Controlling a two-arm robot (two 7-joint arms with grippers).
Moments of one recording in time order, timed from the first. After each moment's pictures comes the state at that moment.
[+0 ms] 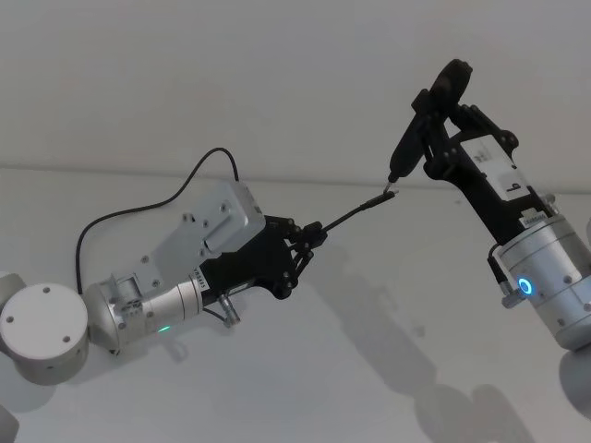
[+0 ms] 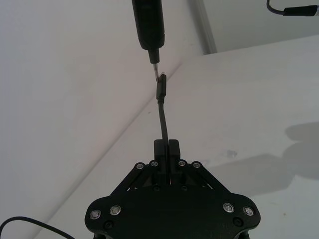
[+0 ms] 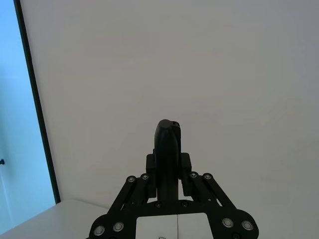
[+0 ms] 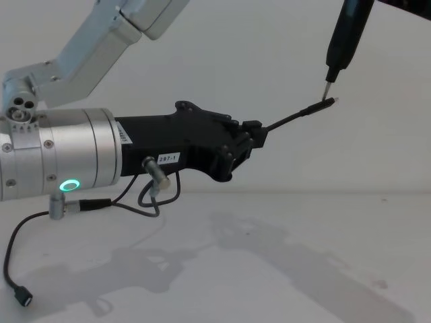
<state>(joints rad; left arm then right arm) -0.39 0.42 0.53 -1.61 -0.17 -0.05 -0.54 0.17 0.24 -0.22 -1.82 0.49 0.02 0.25</state>
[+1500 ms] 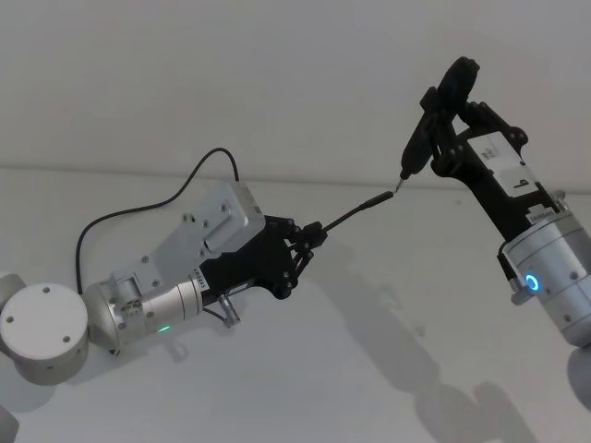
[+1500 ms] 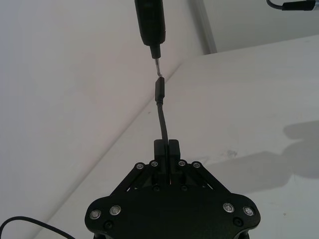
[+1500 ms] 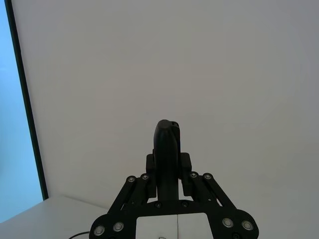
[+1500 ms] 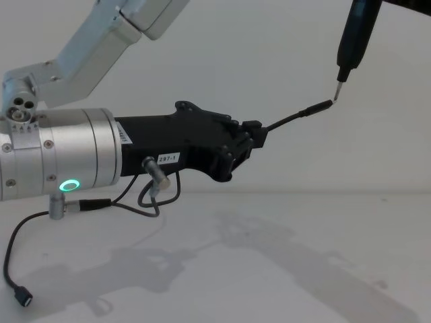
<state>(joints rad) -0.39 0.42 0.53 -1.61 -0.17 -0.05 -0.54 0.17 0.27 -0.23 -1.83 0.47 0.03 0.22</state>
